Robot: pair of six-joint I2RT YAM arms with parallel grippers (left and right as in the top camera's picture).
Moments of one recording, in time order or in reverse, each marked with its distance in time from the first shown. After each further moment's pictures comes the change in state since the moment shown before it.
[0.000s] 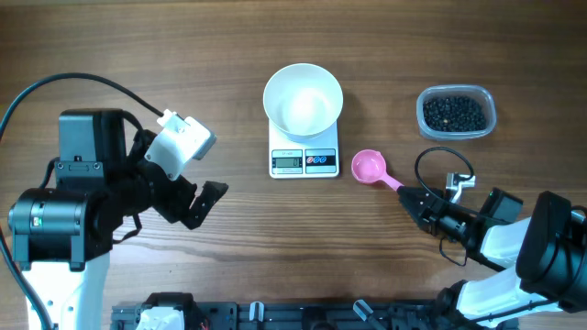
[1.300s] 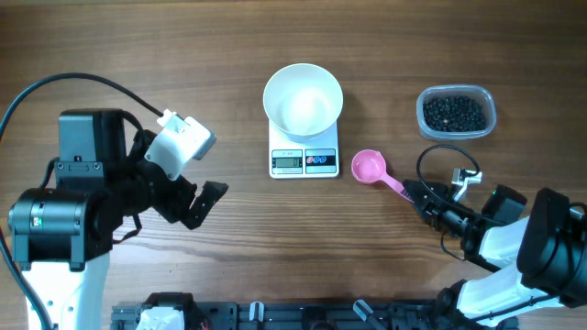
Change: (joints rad) left arm 0.000 0.000 0.000 0.000 0.000 0.000; right arm 0.003 0.023 -0.015 0.218 0.041 0.155
